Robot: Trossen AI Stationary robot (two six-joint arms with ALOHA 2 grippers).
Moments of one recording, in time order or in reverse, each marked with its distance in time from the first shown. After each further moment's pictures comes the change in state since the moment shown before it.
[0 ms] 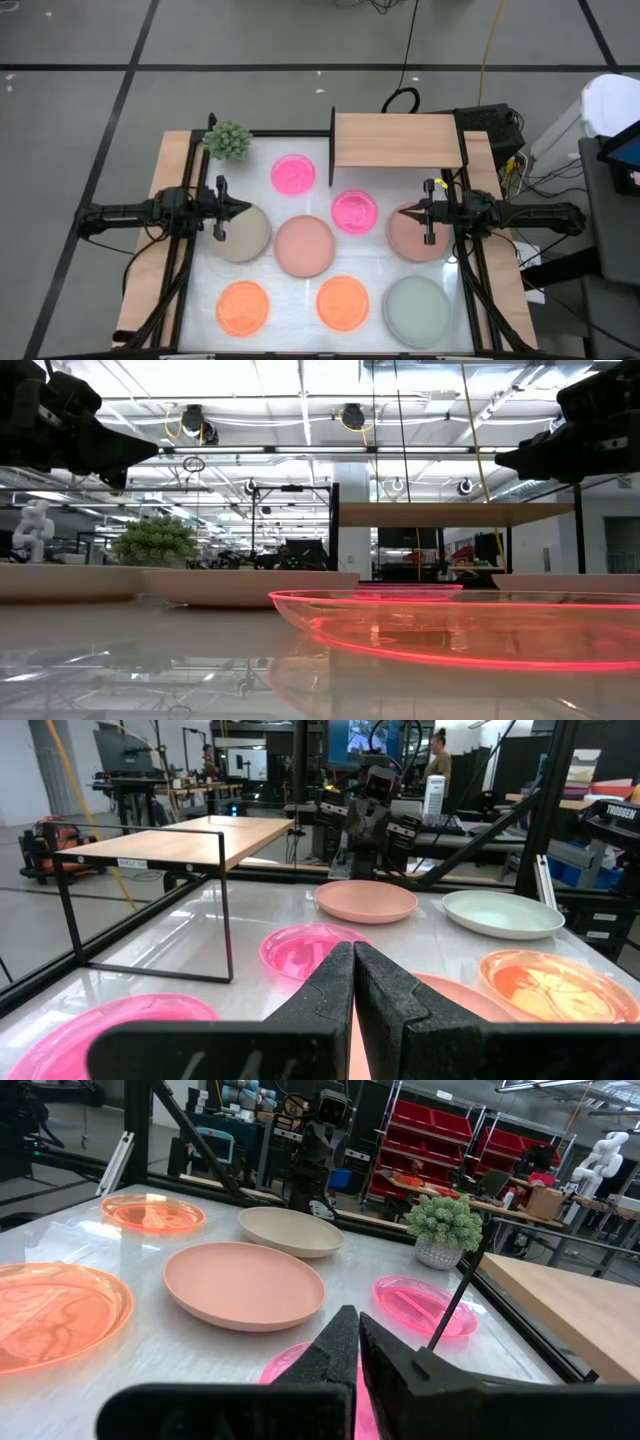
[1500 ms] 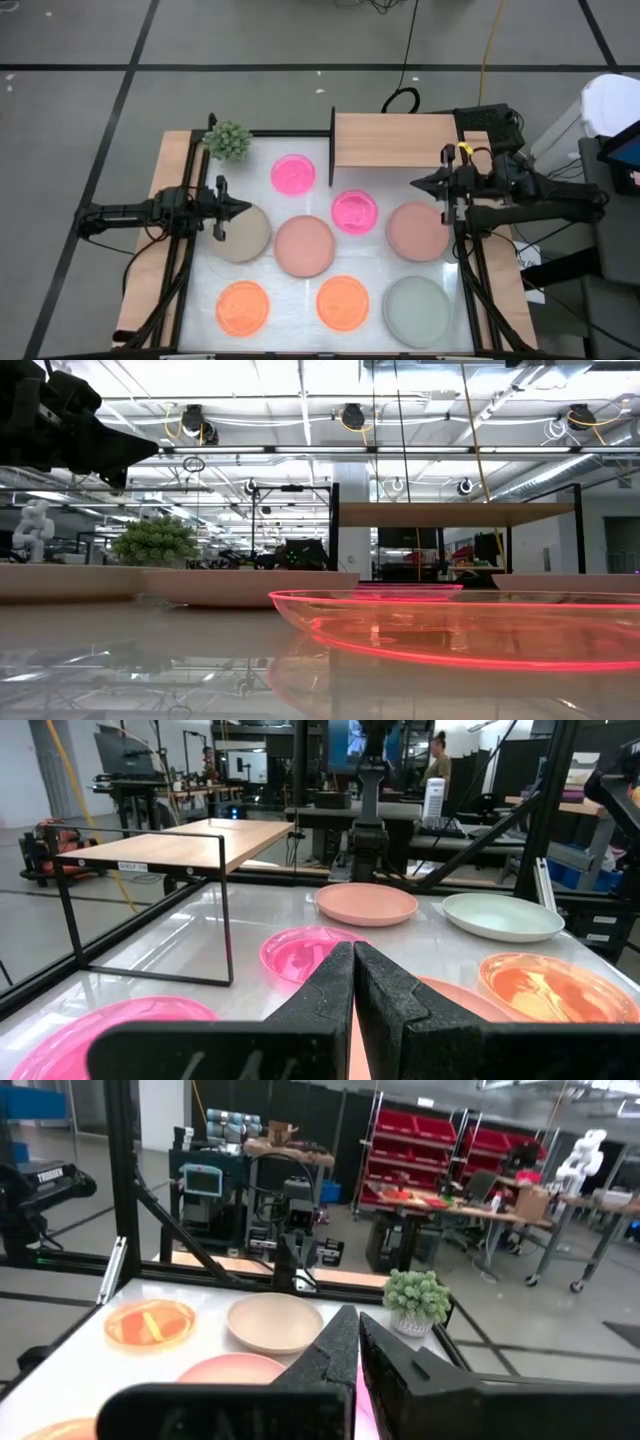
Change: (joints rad) left arm 0.000 0.000 0.000 0.007 0.000 0.000; right arm 0.002 0.444 0.732 -0.296 0.027 0.091
